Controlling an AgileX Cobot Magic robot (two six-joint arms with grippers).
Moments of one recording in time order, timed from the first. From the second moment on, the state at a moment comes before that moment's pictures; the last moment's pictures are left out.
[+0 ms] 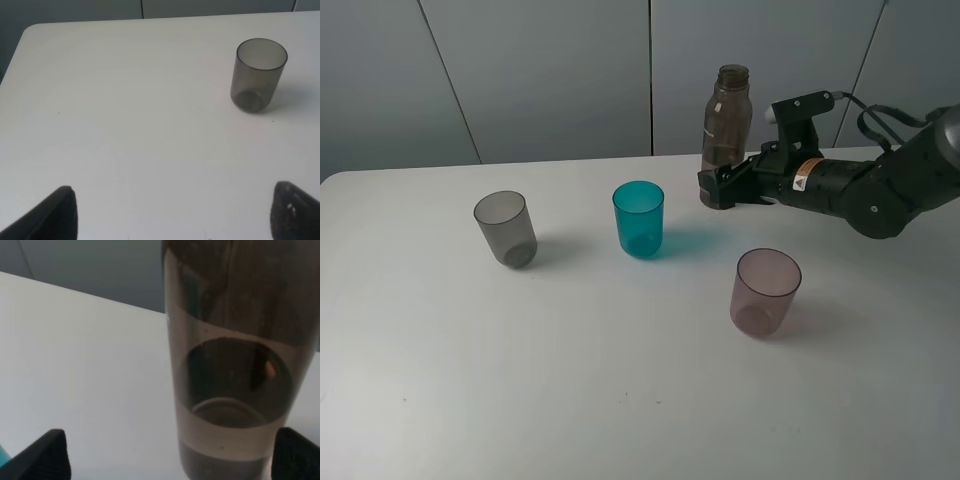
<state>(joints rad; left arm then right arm) -0.02 0.00 -0.51 0.01 1.08 -0.02 0.25 2.00 -0.79 -0.37 -0.69 0.25</state>
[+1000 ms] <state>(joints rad) -0.02 0.00 -0.51 0.01 1.08 -0.02 0.04 2.14 -0.89 -0.74 -0.86 0.36</state>
